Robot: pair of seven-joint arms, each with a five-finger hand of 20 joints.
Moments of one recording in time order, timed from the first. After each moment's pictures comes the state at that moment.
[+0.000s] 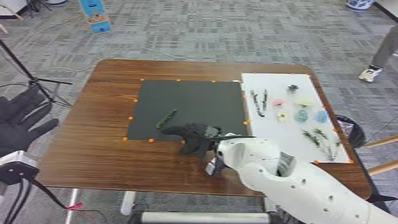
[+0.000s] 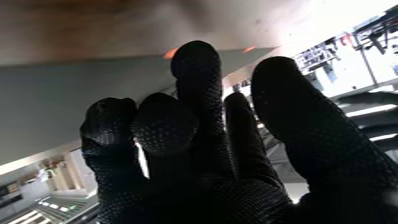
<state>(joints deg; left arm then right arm) 137.7 -53.1 -122.8 -121.8 29.1 2.8 6.3 -64.4 -56.2 32.2 -102.7 -116.3 -13.2 10.0</state>
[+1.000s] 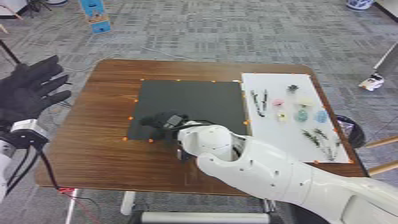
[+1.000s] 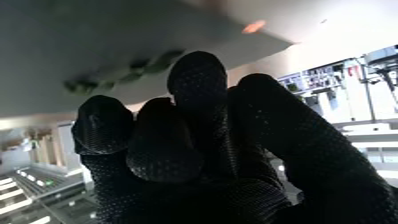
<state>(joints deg) 126.4 -40.9 -116.7 -117.2 30.7 1.5 5.1 -47.0 -70.3 16.4 -89.3 -118.2 -10.6 20.4</state>
